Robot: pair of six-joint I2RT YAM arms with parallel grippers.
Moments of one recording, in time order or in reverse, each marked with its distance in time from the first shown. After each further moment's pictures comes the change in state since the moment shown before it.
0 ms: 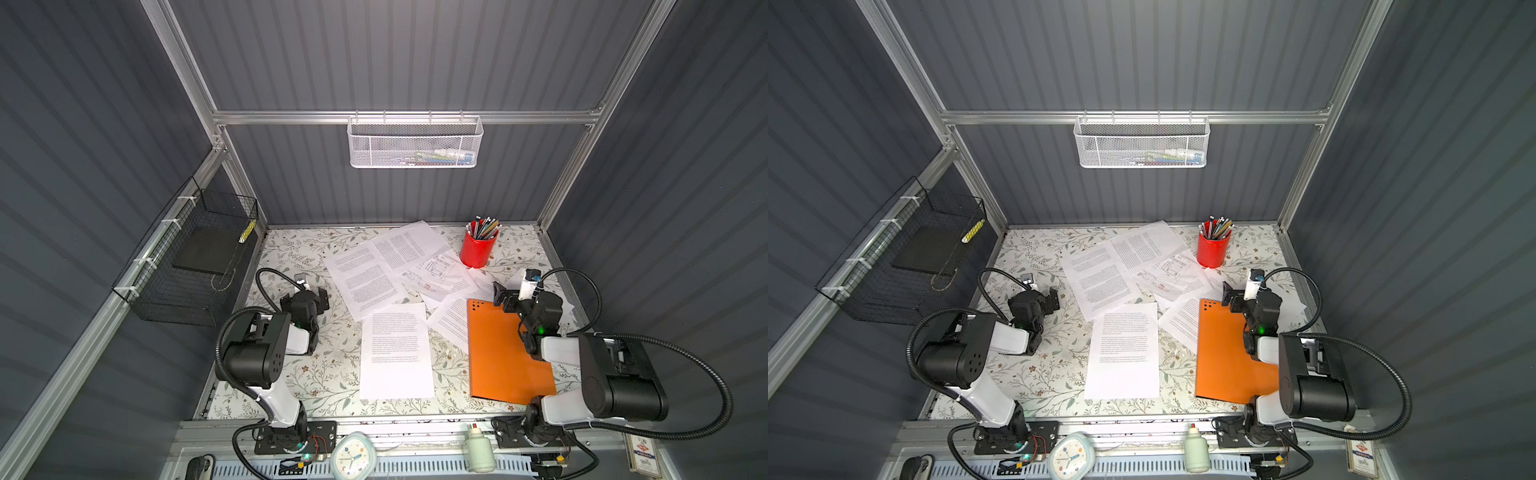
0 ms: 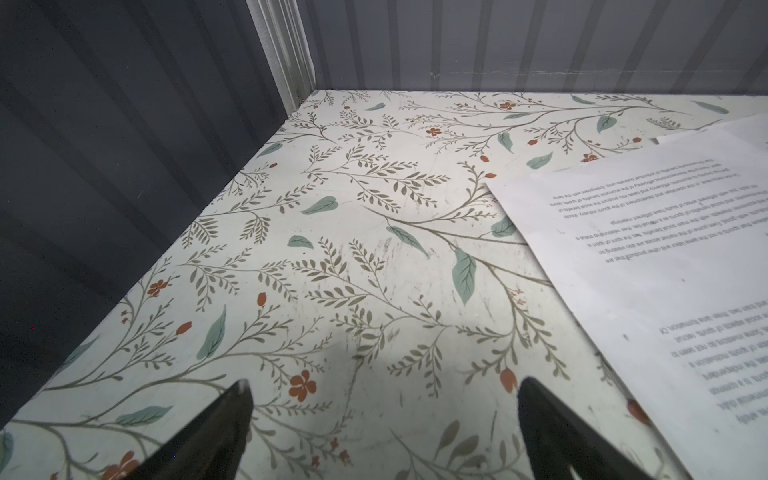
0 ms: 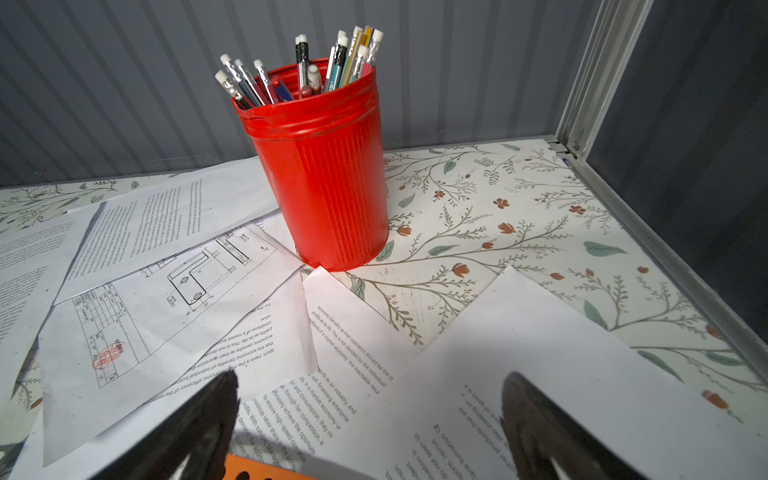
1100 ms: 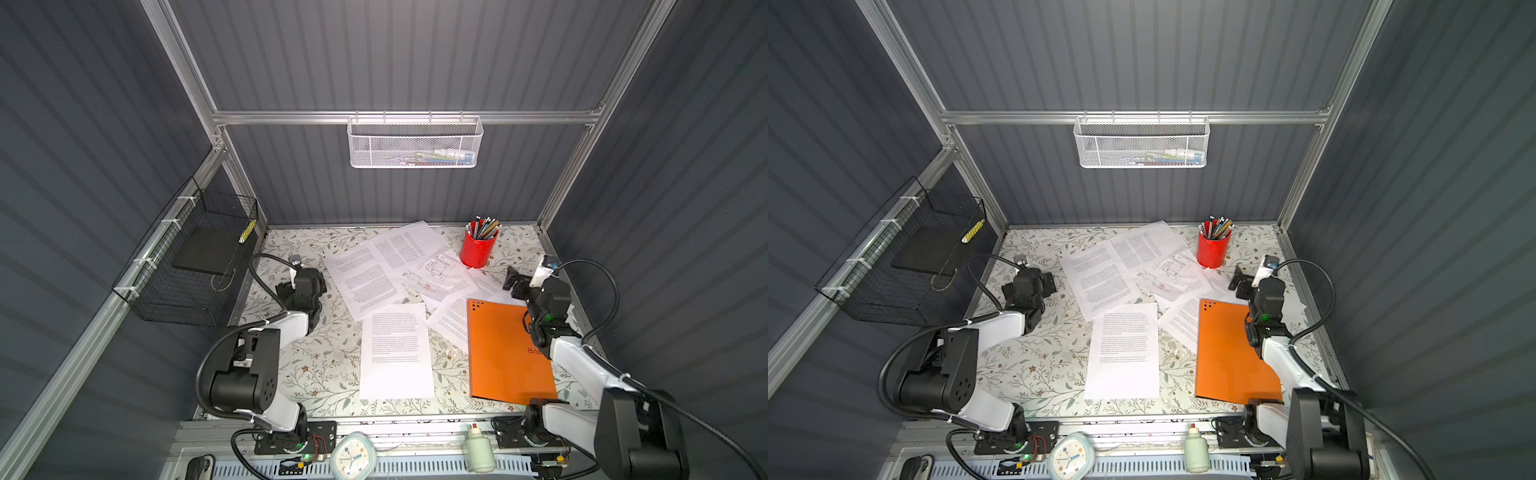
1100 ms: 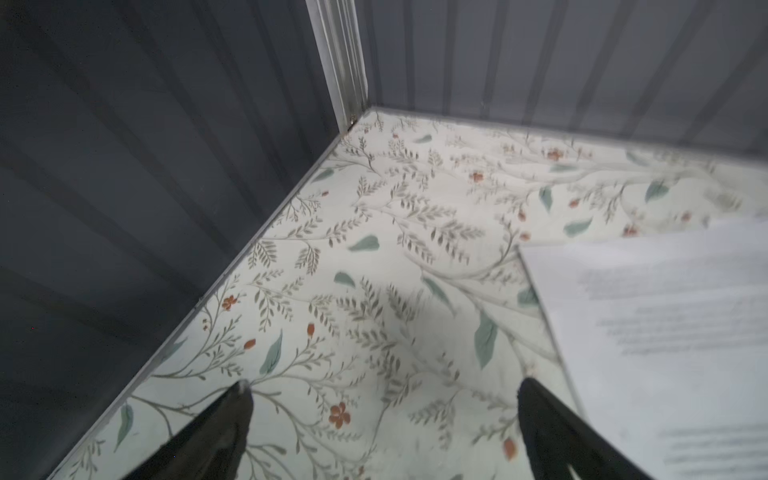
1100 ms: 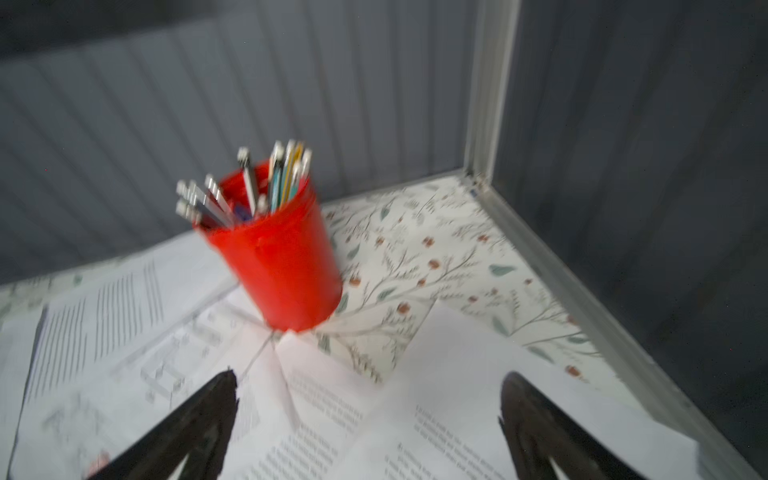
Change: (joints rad) left arm -0.057 -0.179 0.372 -0.651 -0.192 -0.181; right arm 0.062 -0.357 0.224 -0.515 0.383 0.176
